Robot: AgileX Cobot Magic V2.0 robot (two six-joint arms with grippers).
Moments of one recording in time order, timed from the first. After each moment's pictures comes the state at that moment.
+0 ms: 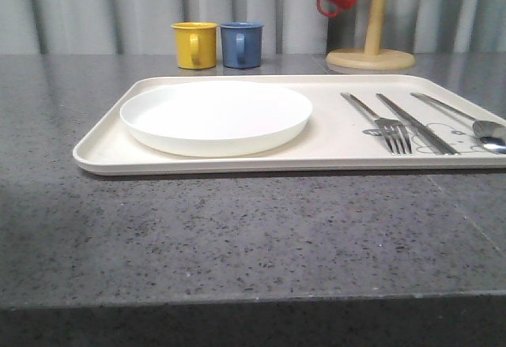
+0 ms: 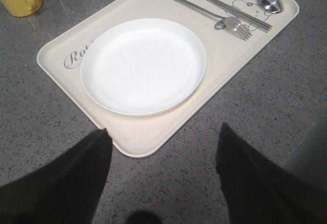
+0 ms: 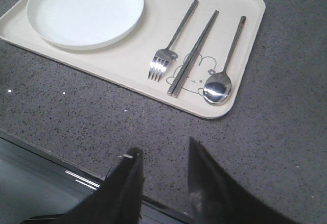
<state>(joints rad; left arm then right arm) -0.79 0.78 -0.89 0.13 0.77 -0.05 0.30 0.48 -0.83 0.08 1.01 -0.08</state>
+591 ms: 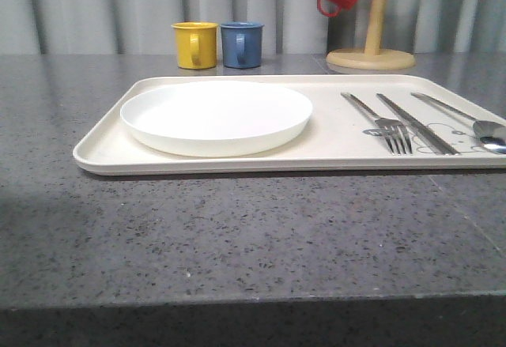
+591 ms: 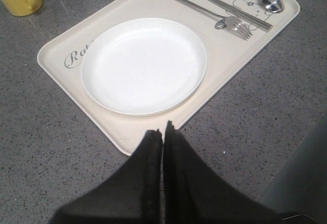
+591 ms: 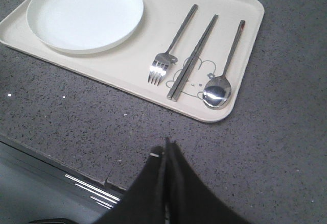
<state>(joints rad) -0.79 0.78 -0.89 0.13 0.77 -0.05 0.30 0.48 -0.83 0.08 0.99 -0.08</state>
